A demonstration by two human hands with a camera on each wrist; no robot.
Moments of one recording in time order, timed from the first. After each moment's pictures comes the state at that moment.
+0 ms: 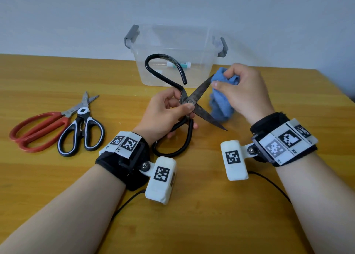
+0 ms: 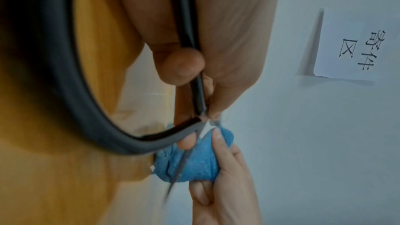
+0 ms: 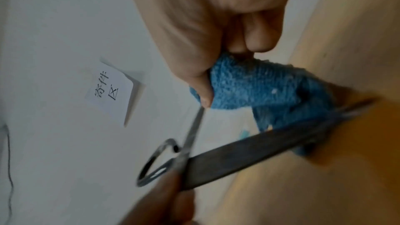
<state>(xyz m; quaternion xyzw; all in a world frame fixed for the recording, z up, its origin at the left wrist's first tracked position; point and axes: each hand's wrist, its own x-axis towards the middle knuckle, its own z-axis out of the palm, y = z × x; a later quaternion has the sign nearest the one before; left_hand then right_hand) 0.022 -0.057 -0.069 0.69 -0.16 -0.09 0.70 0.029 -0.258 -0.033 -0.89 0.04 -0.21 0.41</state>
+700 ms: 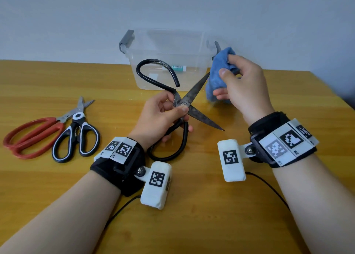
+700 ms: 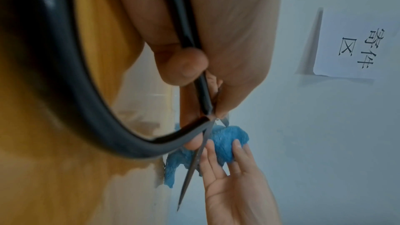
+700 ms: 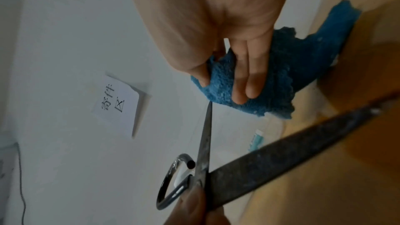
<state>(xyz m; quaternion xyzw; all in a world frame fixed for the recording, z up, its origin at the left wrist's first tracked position) 0.019 -0.058 -0.065 0.69 -0.15 -0.08 0.71 0.022 -0.255 -0.015 -0.82 0.03 -0.22 0.53</state>
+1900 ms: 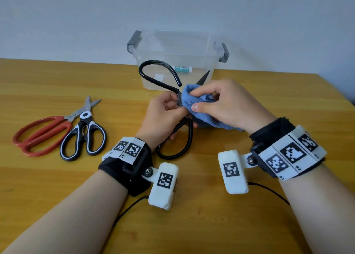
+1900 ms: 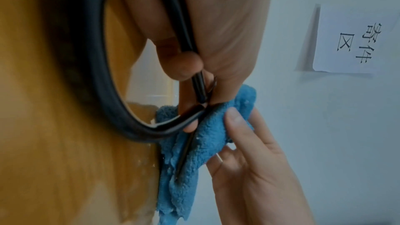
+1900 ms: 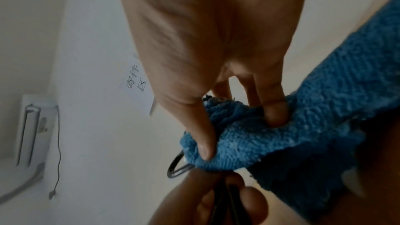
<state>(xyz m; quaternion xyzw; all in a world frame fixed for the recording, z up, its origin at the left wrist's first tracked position) 0.031 -0.057 -0.075 0.72 -0.13 -0.03 0.68 0.007 -0.228 -0.012 -0.92 -0.11 -0.05 0.36</state>
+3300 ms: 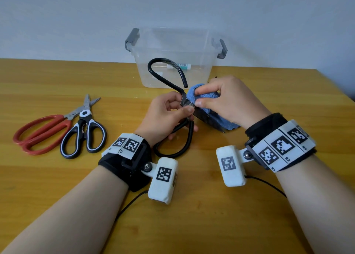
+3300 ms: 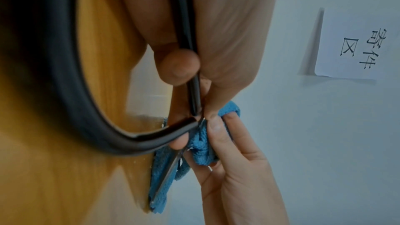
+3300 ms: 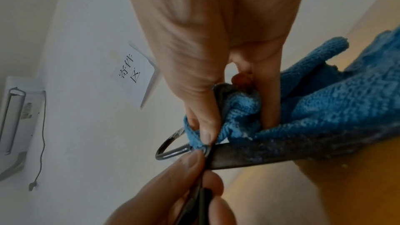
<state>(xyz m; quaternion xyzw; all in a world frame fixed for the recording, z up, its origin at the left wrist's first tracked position) 0.023 -0.056 -0.069 0.71 -0.16 -0.09 0.67 0.018 -0.240 -0.026 -0.94 -0.08 -0.09 0.33</state>
